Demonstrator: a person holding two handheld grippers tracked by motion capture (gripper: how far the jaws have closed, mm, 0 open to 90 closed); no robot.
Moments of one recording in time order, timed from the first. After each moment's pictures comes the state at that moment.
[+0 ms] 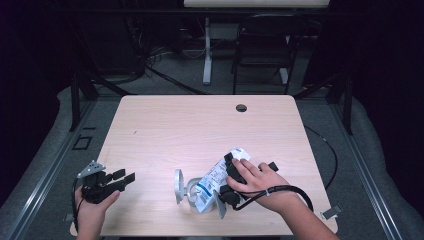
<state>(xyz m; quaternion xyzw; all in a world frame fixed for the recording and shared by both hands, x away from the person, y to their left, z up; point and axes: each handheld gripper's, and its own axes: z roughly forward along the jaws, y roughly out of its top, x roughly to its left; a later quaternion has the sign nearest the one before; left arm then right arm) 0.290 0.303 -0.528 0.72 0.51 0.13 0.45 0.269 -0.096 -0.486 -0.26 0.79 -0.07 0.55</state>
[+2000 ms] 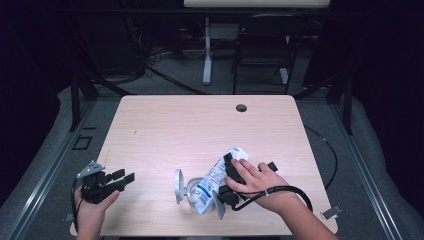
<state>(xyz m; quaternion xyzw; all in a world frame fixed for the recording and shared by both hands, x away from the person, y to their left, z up) 0.290 0.305 -0.529 0.72 0.51 0.13 0.44 0.267 -0.093 -0.481 -0.26 0.79 -0.08 0.55</state>
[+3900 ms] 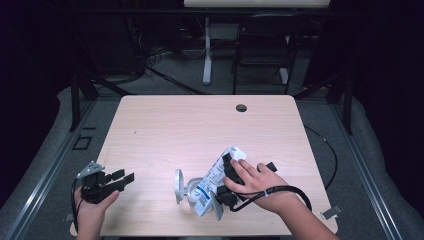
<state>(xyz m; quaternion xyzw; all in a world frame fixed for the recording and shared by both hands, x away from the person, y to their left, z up) 0.291 0.306 -0.530 0.72 0.52 0.13 0.44 0.262 -0.088 -0.473 -0.26 0.78 -0.08 0.56</state>
